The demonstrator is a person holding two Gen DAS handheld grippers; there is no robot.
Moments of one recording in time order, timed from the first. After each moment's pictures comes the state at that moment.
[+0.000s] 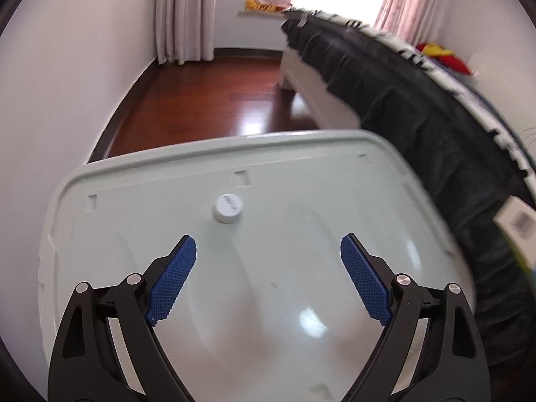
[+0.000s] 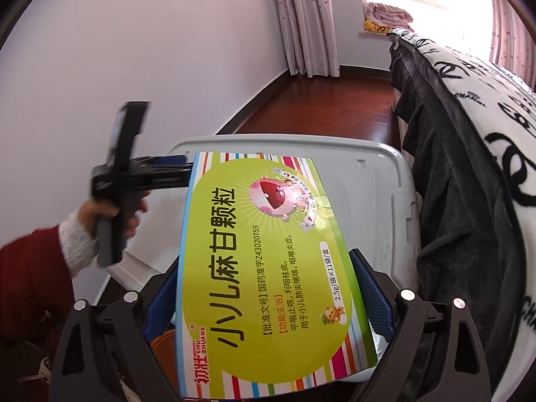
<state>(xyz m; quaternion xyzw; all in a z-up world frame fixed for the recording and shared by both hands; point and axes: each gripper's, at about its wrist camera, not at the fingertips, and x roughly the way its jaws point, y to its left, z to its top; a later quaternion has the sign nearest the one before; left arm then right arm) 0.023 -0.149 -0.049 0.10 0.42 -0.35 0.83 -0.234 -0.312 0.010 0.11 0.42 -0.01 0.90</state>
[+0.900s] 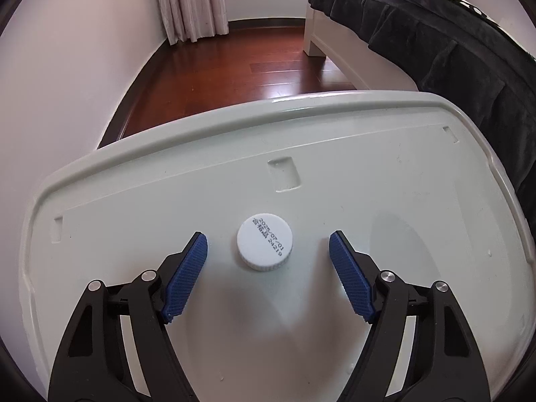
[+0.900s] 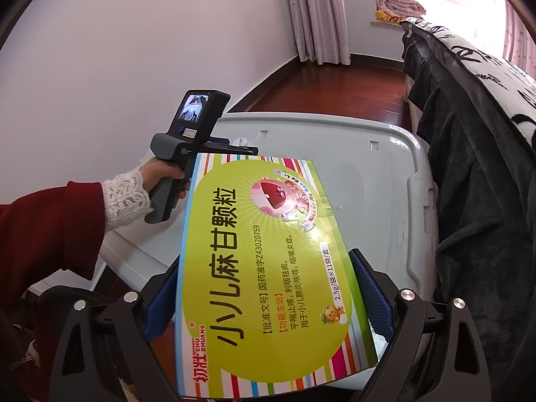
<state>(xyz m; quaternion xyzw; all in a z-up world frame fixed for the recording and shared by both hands) 0.092 -0.187 -0.129 0.17 0.45 -0.30 0.83 -0.224 -0.310 -0.023 0.10 0.44 0.01 0.89</state>
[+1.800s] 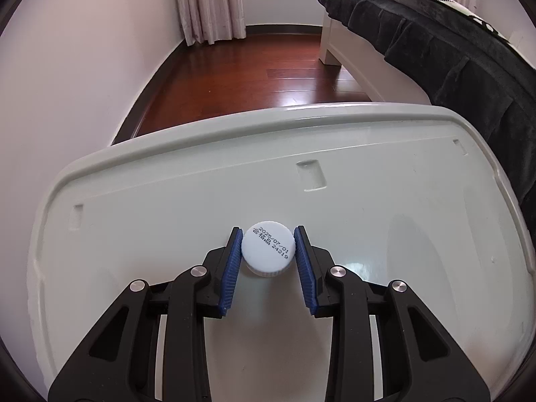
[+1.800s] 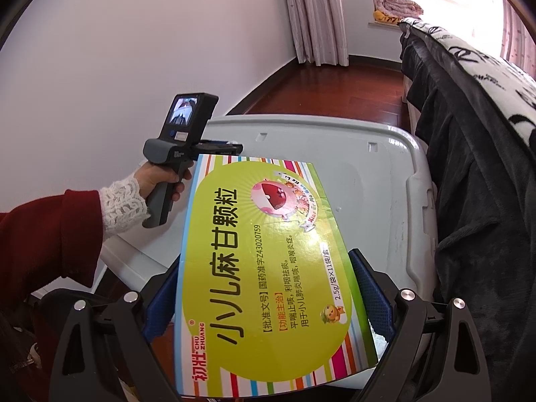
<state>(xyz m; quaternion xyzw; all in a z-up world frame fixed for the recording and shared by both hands) 0.087 -0.165 -0.119 0.15 0.44 -0.27 0.84 -0.225 -0.309 -0.017 0.10 0.44 0.01 0.89</state>
